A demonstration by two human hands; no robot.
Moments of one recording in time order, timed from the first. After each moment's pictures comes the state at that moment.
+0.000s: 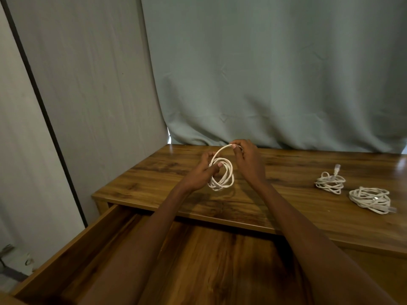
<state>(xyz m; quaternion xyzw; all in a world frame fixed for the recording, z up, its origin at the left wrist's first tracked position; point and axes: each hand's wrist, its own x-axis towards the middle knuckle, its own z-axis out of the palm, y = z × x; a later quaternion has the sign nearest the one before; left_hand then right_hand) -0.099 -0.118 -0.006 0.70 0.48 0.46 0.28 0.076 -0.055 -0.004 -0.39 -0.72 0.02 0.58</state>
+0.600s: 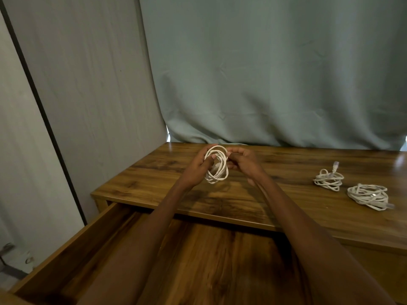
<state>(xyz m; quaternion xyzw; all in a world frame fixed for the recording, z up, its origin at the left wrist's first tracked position) -0.100 -0.116 -0.006 0.70 0.44 0.52 0.22 0.071 -0.055 -0.004 -0.32 -0.57 0.54 0.53</state>
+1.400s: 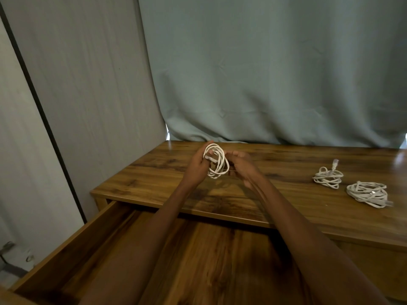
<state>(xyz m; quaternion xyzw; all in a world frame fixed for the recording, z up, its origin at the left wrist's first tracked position) -0.094 -0.109 -0.014 0.66 0.46 0.57 0.18 0.063 -0.071 -0.010 -0.34 -0.56 0.58 0.49</state>
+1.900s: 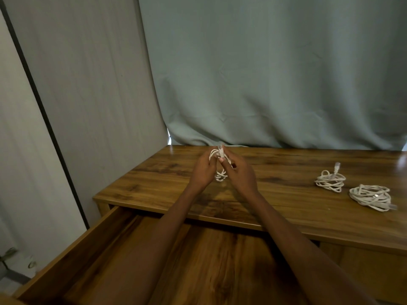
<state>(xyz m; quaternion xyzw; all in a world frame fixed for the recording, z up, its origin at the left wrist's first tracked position) -0.078 -0.107 -0.006 0.67 0.49 0.55 0.09 0.057 -0.087 -0.031 -0.34 -0.73 0.15 0.57</state>
